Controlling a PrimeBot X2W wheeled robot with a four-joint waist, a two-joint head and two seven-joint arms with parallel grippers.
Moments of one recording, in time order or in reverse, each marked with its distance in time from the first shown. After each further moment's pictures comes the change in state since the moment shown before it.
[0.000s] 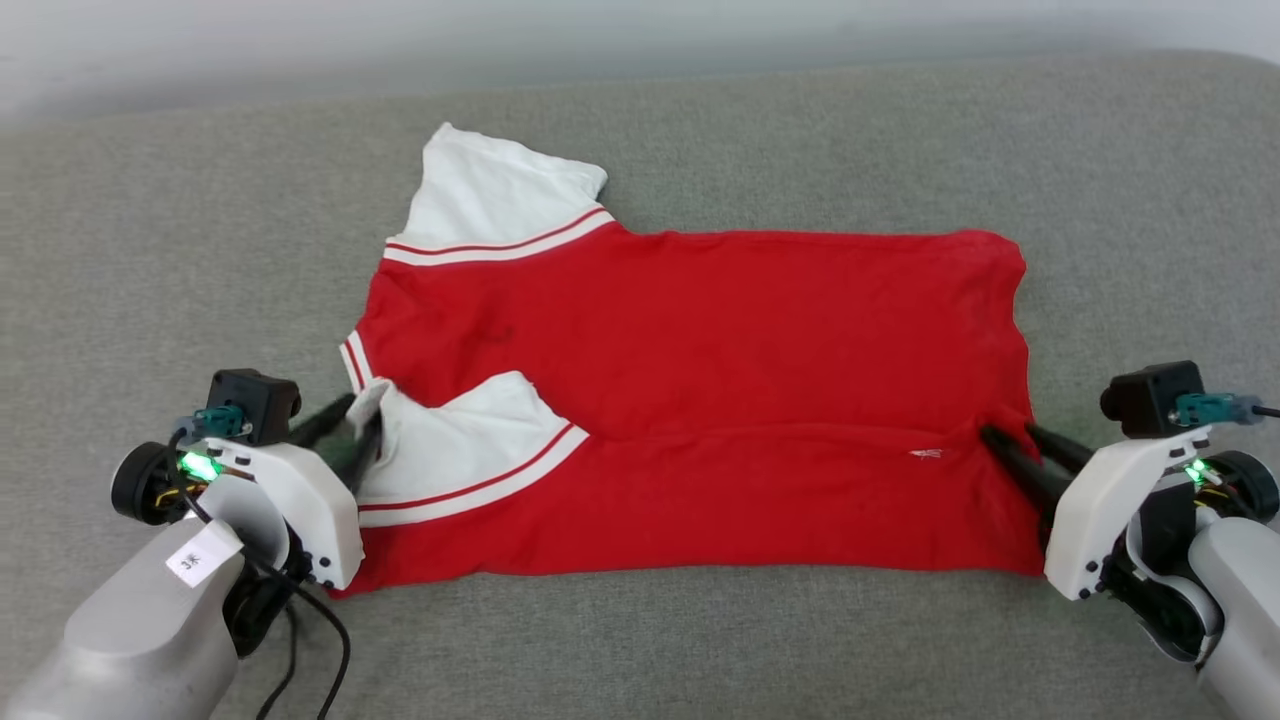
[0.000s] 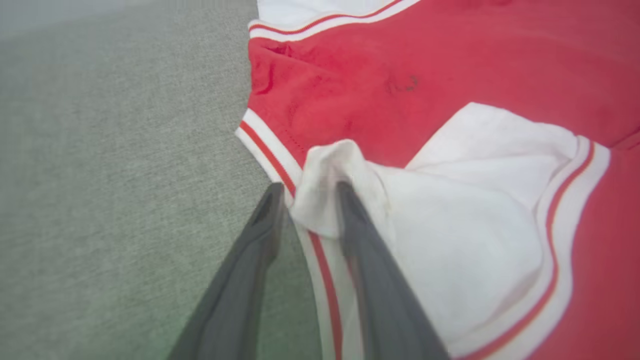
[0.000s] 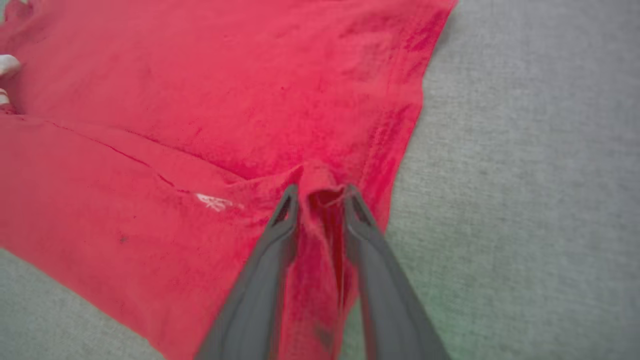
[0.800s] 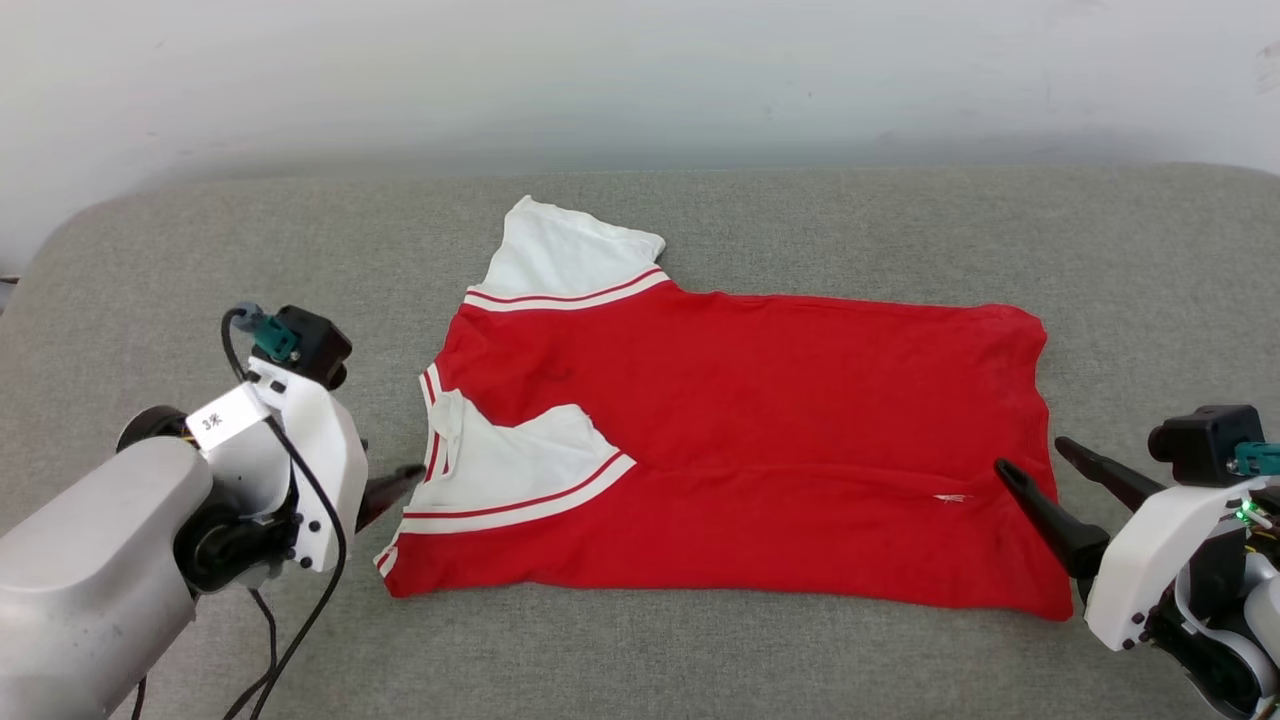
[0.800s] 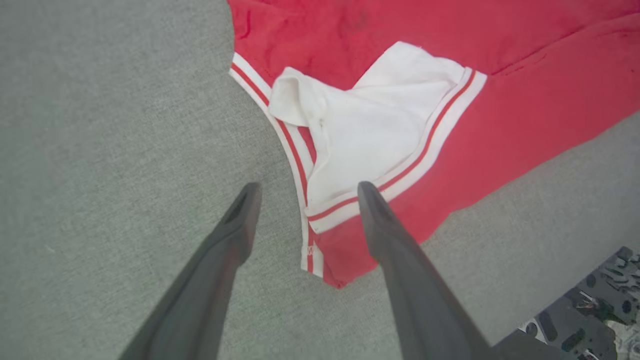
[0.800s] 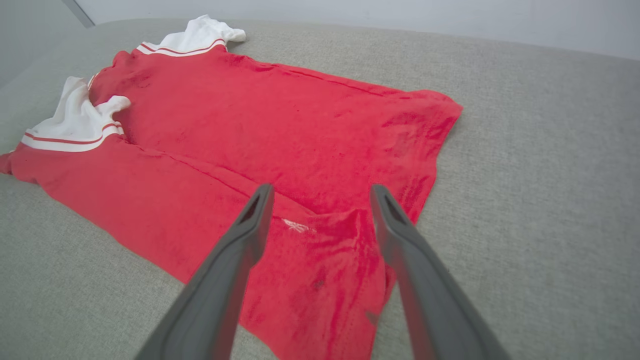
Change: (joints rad) left arm -0.155 0.176 -0.204 -0.289 -0.267 0.000 0.571; right arm 0.184 -0.073 -0.141 -0.231 -0.044 0.000 0.014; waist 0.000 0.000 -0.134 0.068
